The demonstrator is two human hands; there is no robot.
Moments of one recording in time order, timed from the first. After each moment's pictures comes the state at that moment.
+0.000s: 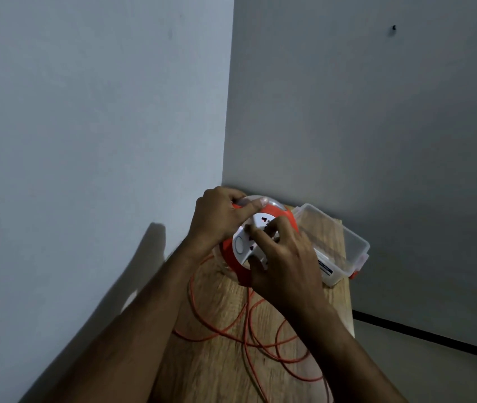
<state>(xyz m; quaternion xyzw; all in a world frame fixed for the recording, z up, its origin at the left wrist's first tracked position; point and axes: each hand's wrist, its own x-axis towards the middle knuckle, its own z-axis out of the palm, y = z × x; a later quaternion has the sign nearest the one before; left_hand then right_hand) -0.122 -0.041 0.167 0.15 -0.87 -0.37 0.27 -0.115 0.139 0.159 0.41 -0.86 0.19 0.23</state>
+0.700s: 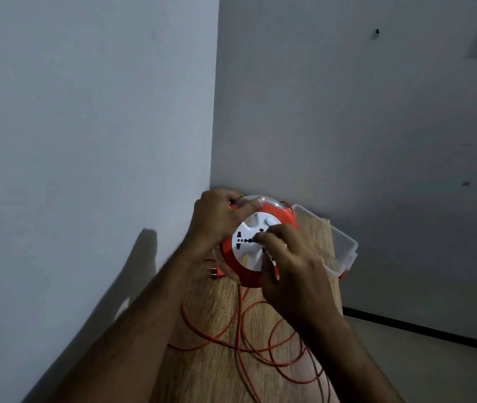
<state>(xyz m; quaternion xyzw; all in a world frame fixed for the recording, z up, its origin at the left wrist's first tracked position) -0.142 -0.038 0.164 0.12 -0.86 -0.41 0.26 -0.114 0.156 0.169 0.42 -0.83 0.25 0.26</state>
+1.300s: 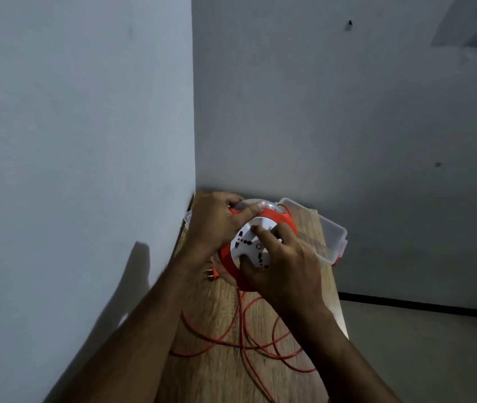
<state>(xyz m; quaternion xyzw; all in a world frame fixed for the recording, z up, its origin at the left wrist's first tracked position) -0.139 -0.038 0.162 0.06 -0.87 -0.42 0.27 -0.103 0.130 0.164 0.29 -0.90 0.22 0.24</state>
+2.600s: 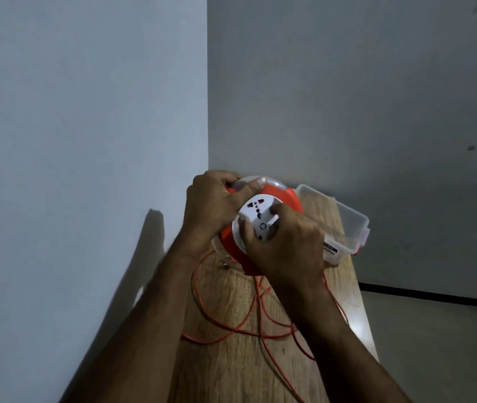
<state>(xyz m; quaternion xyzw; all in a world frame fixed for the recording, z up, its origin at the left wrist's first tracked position) -0.122 -0.068 0.168 0.11 -0.86 -0.42 0.28 -0.101 0.083 0.164 0.20 -0.90 0.32 0.23</state>
